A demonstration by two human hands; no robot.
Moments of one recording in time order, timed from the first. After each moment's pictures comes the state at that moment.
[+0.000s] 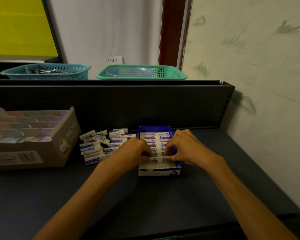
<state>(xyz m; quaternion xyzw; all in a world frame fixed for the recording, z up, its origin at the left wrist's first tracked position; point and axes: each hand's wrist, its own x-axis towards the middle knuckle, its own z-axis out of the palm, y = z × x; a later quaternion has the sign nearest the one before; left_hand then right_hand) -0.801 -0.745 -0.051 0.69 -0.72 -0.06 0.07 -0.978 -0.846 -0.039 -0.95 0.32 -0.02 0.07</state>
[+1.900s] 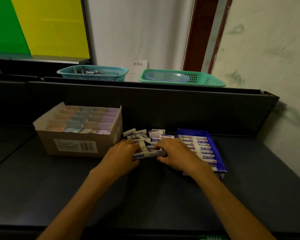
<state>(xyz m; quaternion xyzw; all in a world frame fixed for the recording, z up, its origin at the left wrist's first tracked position) -0.700 -0.635 -0.056 0.79 -0.61 0.00 0.11 -0.850 -0.769 -0.056 -0.97 0.22 -0.07 0.08</state>
